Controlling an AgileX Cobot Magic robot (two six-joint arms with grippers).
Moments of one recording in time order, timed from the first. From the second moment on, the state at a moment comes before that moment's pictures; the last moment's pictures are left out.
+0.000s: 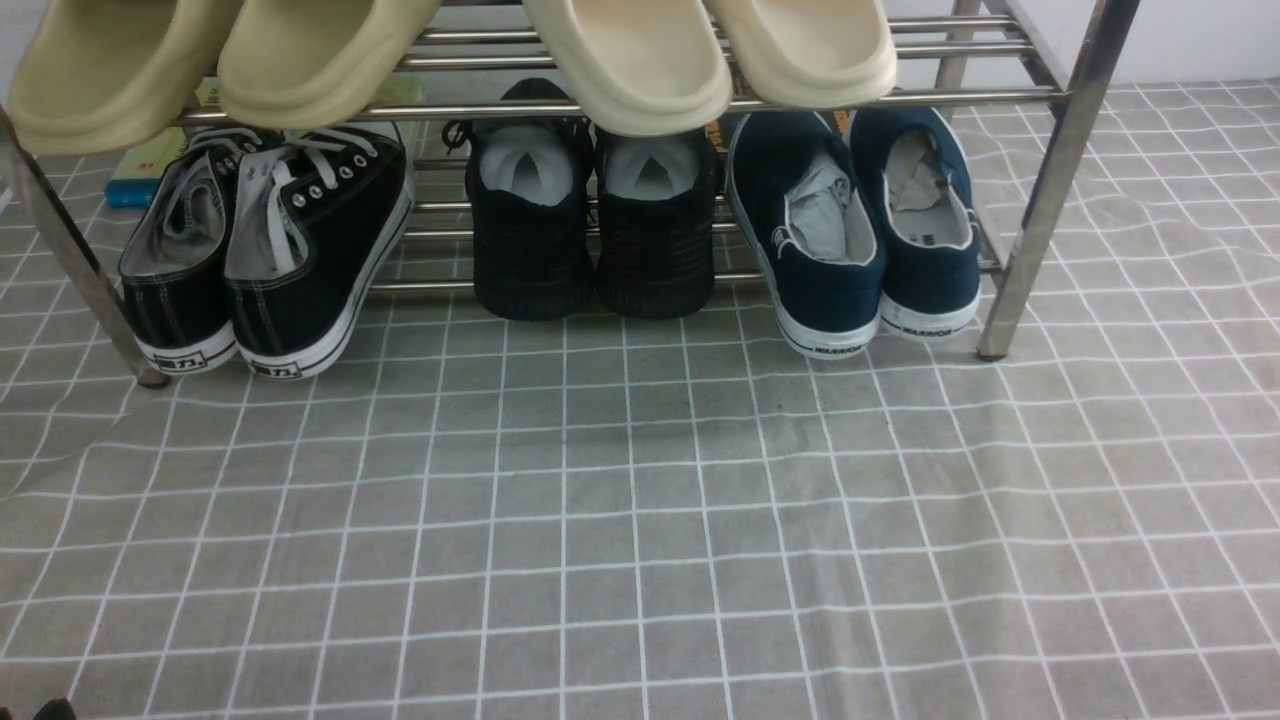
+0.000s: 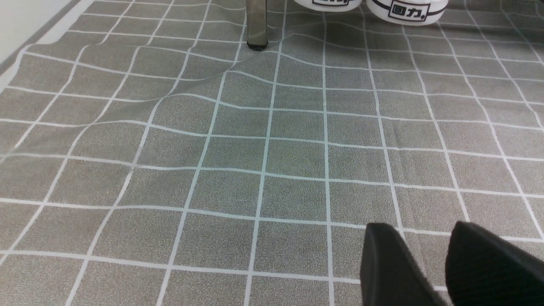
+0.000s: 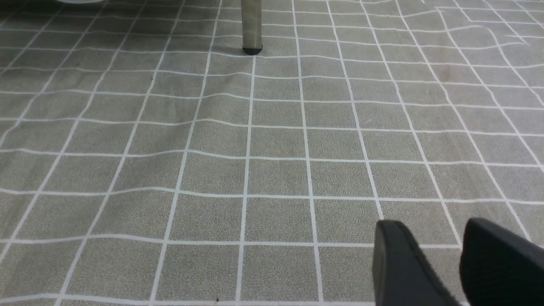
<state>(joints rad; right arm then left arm) 0.02 -0.01 0.01 -0.02 0.39 0.01 0.01 -0.01 0.02 0.13 0.39 -0.17</state>
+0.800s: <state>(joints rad) 0.02 0.07 -0.17 0.52 0.23 0.20 0.01 -0.01 0.02 0.13 0.39 -0.17</state>
